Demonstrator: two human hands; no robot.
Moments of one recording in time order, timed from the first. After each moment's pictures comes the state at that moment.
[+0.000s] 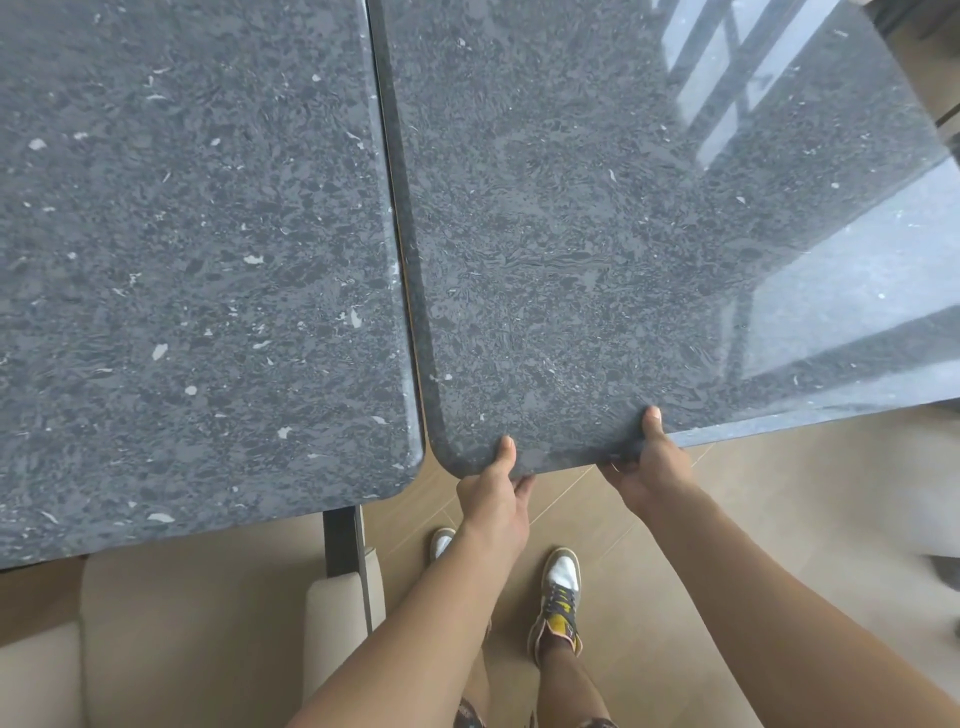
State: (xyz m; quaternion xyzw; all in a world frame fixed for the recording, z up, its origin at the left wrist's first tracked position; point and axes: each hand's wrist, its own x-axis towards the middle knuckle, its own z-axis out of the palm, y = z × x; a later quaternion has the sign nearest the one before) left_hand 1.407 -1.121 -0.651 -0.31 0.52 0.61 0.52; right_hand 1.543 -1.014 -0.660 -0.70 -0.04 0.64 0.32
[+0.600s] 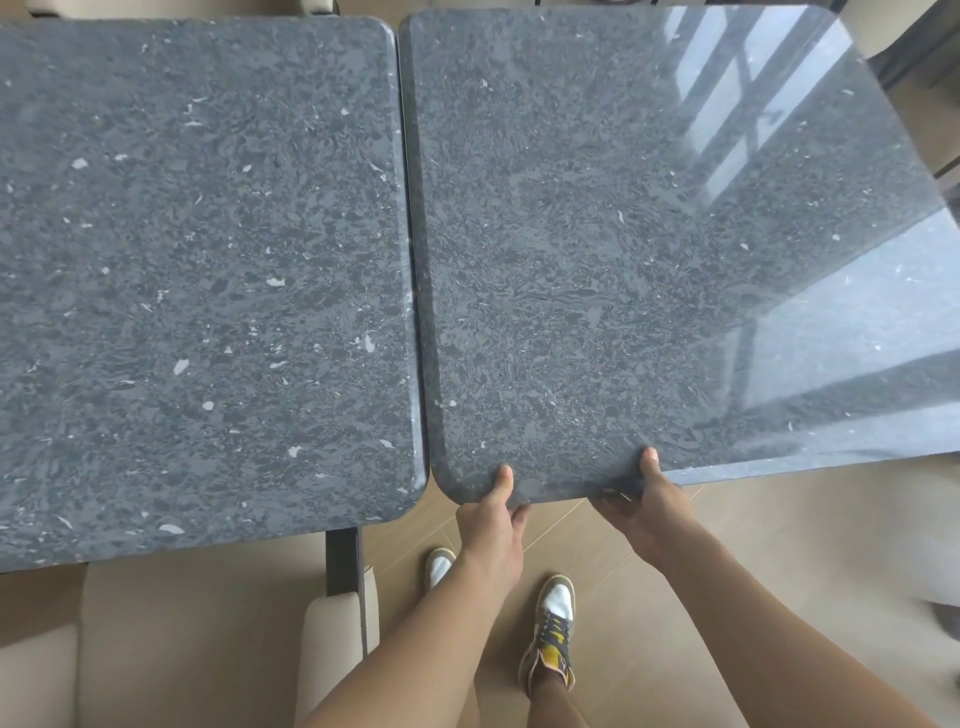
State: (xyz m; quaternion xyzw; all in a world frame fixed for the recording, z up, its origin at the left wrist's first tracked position) left_hand 1.402 -1.126 -0.648 -0.30 0.53 0.59 0.53; right_hand 1.551 -1.018 -0.648 -0.69 -0.10 0.67 0.25
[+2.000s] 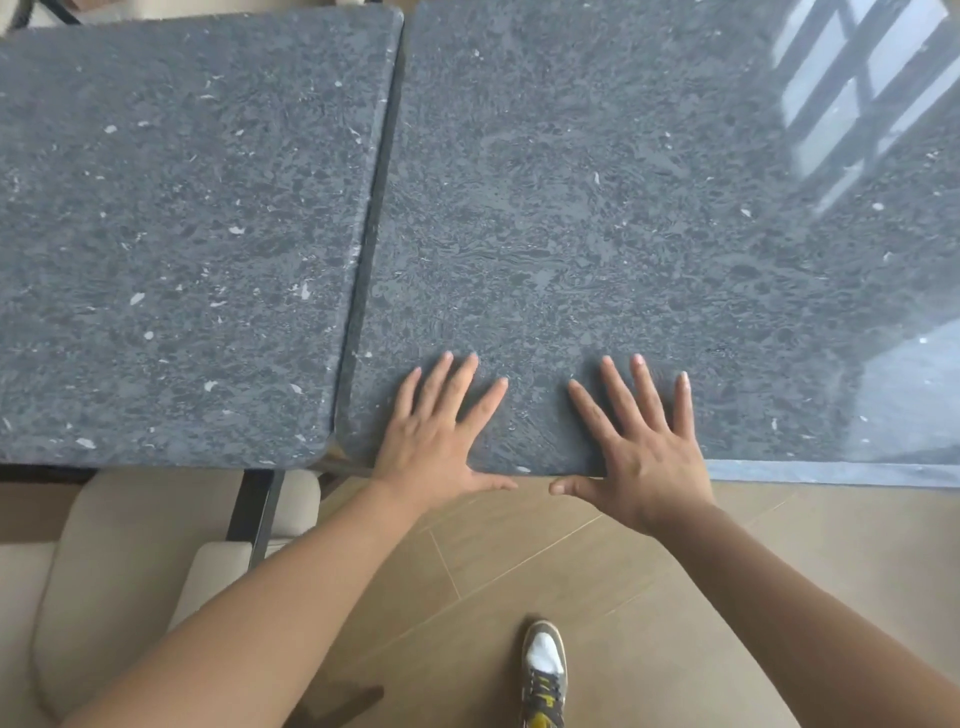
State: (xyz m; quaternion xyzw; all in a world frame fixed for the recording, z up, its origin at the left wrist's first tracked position) left_hand 1.417 -1.085 -0.665 0.62 0.78 -0.05 0.02; right_hand 1.641 -0.938 -0.680 -0.28 -0.96 0.02 -0.03
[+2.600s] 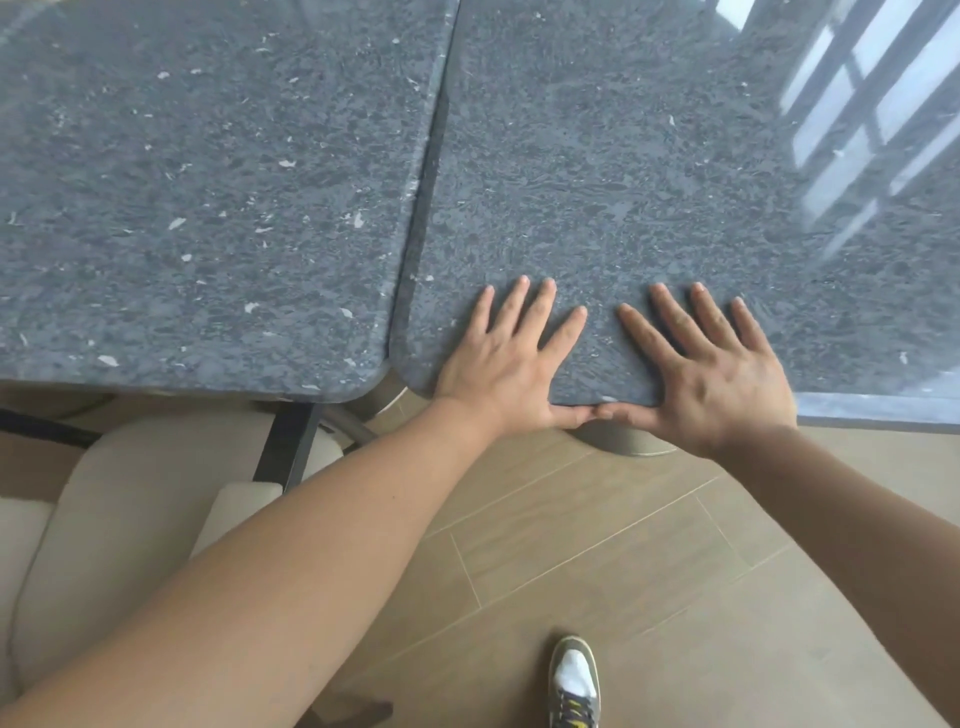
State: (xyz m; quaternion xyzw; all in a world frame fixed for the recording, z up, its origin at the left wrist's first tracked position) left_hand 1.416 -1.087 -0.677 0.64 0.76 -0.03 -0.06; right_hand 1.612 -0.959 -0.689 -0.28 -0.96 -0.06 0.07
